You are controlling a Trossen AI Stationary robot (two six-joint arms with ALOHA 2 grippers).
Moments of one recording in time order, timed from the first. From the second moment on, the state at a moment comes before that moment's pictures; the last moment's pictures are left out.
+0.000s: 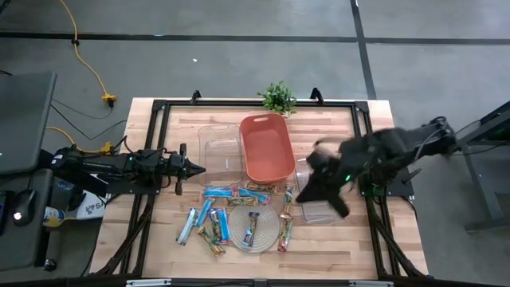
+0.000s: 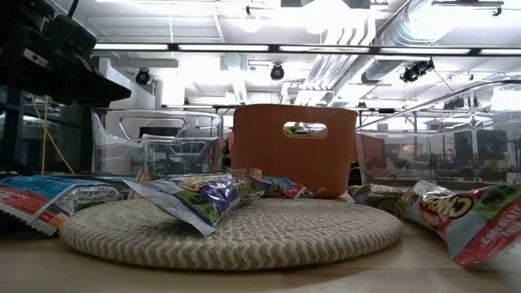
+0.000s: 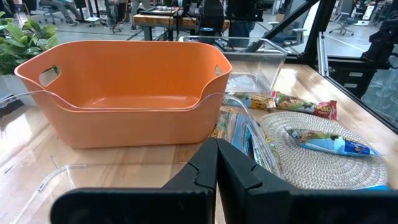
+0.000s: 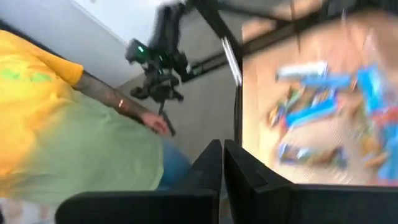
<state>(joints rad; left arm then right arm) -0.07 0.17 0.03 0.00 -0.09 -0.06 0.38 1.35 1.60 -0.68 -0.16 0.73</state>
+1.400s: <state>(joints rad) -0.07 0.17 0.03 0.00 -0.09 -0.06 0.63 2.06 1.61 -0.86 0.02 1.97</state>
